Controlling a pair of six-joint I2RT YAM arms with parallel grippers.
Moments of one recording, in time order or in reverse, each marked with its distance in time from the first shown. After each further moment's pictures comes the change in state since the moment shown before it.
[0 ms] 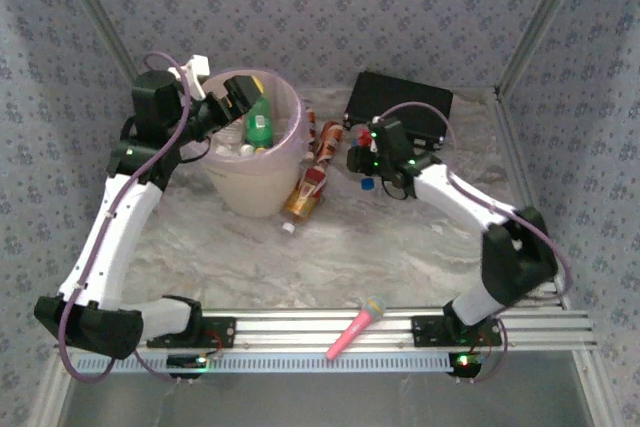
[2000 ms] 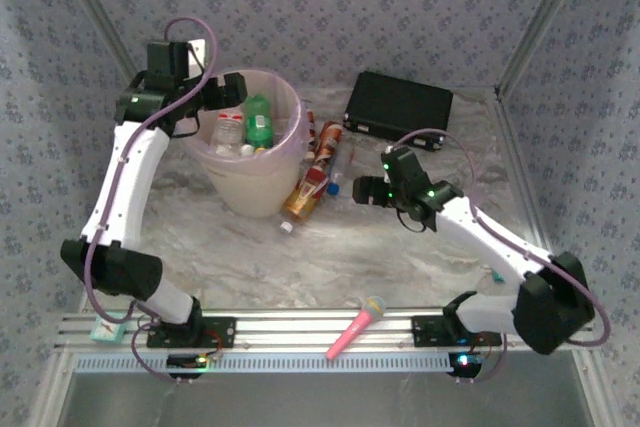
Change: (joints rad) left arm 0.068 0.303 0.396 -0.443 -0.381 0.537; right arm 0.066 -0.211 -0.180 -0.142 0.055 0.061
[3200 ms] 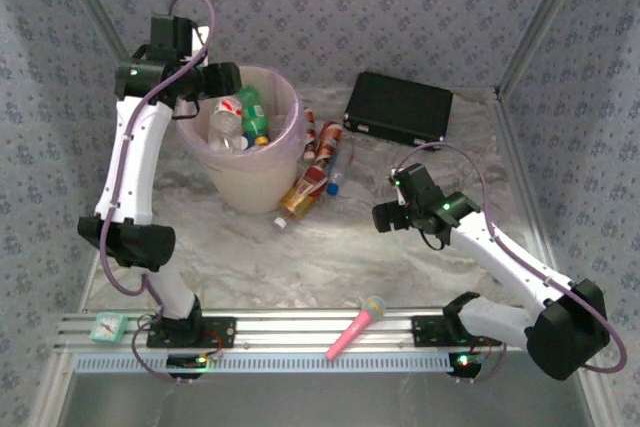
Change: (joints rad) left arm -0.006 0.217 0.362 -0.298 -0.012 0.010; right arm -0.008 -0.174 -0.083 -0.277 0.084 -0.281
